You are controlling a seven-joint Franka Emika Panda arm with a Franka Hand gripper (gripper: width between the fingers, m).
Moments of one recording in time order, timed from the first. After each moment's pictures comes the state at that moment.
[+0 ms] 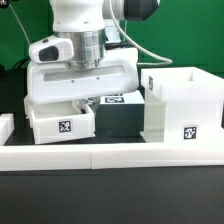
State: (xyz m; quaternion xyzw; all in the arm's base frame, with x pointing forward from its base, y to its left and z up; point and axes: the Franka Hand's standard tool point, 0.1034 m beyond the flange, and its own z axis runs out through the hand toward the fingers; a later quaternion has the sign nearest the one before) arm 0.505 -0.063 0.017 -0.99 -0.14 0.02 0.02
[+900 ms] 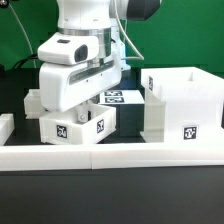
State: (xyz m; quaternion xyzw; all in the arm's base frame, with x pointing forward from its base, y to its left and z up) arm 0.516 -0.062 0.021 -0.86 -0.51 0.02 0.00
